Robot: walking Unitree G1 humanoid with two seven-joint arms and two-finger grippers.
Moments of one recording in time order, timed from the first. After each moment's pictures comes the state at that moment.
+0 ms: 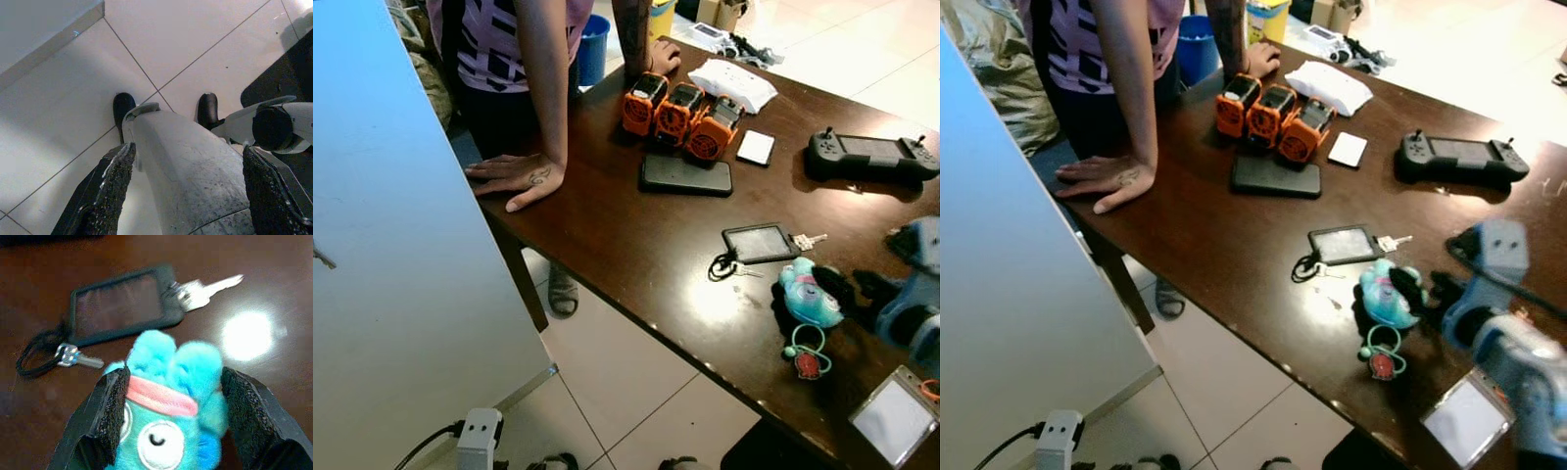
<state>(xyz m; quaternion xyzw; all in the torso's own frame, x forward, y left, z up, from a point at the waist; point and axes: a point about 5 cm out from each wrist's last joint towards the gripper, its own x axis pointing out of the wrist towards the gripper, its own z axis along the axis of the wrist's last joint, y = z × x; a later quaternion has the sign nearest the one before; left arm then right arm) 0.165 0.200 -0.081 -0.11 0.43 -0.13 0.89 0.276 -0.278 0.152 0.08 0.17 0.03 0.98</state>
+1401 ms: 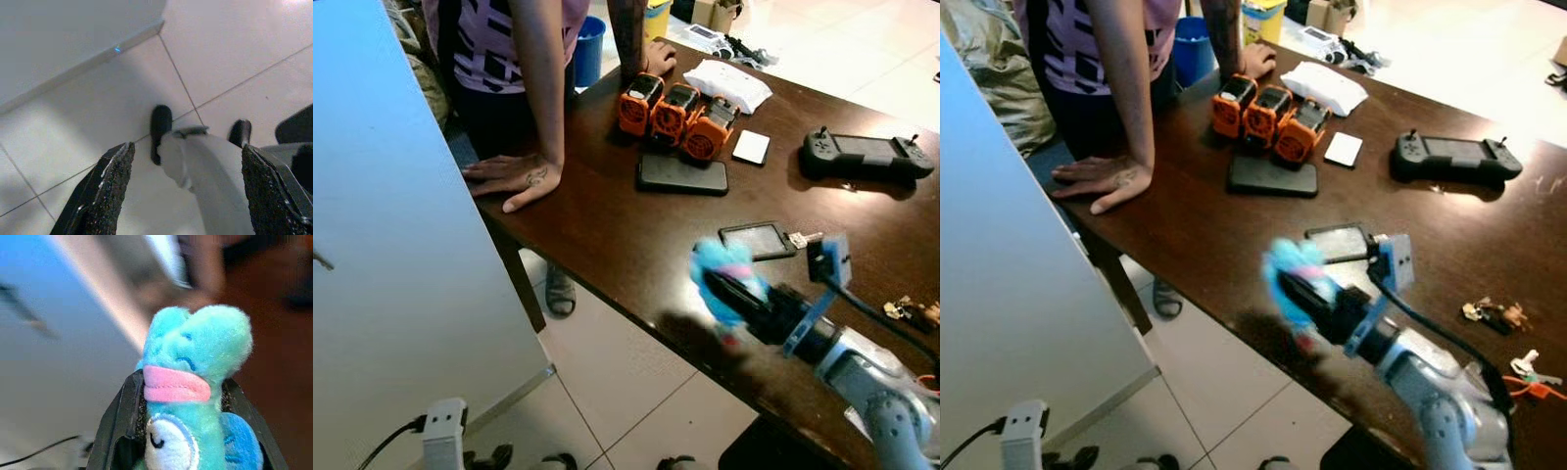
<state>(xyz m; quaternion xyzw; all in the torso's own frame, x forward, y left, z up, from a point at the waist) 0.178 0.244 -0.069 -0.12 0.41 -0.01 0.91 0.262 -0.164 0.179 0.20 -0.01 0.43 0.88</state>
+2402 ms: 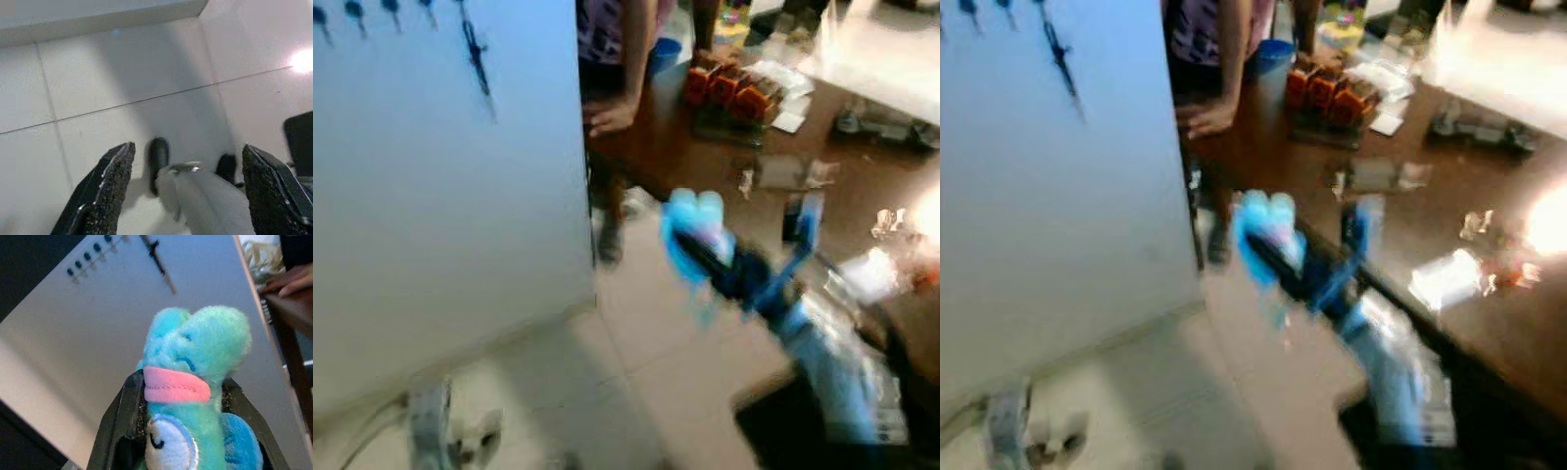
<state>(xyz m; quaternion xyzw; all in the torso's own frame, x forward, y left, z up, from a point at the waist) 0.193 0.246 -0.057 -0.15 0.35 -0.03 0.93 0.292 -0.143 0.173 0.22 -0.04 0.38 0.90</state>
